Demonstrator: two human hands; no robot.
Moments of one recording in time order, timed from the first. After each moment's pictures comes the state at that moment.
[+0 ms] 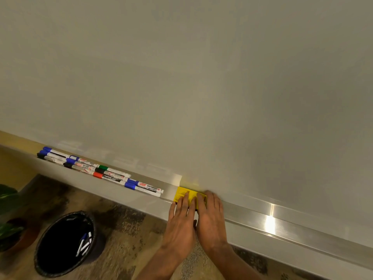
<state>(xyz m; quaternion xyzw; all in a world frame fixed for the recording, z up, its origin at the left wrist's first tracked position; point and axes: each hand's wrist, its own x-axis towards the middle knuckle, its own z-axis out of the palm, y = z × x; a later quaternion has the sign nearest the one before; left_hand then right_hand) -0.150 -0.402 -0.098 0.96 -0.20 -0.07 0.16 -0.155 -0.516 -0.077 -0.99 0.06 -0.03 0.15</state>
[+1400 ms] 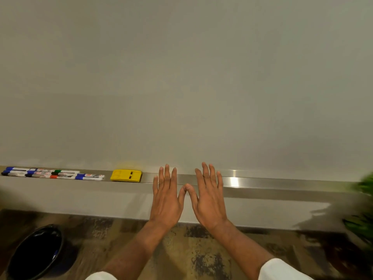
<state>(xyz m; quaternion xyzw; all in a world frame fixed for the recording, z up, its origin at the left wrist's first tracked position) -0.380 -0.605 0.080 0.95 -0.24 0.05 0.20 -0.435 -0.744 0.088 -0.96 0.10 -0.21 0.16</state>
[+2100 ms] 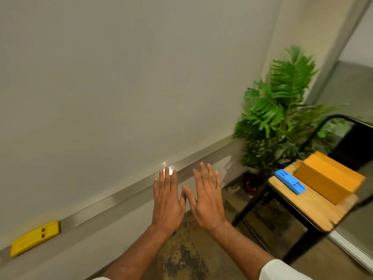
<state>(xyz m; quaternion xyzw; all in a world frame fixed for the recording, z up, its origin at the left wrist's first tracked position) -0.505 -0.725 0.104 0.83 -0.52 0.01 0.21 -0.623 -0.800 0.120 -0.88 0.38 -0.26 0.09</state>
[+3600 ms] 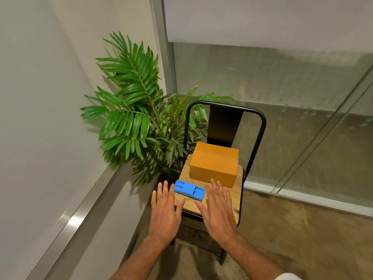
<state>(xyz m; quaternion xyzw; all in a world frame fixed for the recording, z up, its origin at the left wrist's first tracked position) -0.743 -1.099 0.017 0.61 -0.77 -0.12 0.15 -0.927 -1.063 0.033 -0.68 0.71 -0.18 0.08</state>
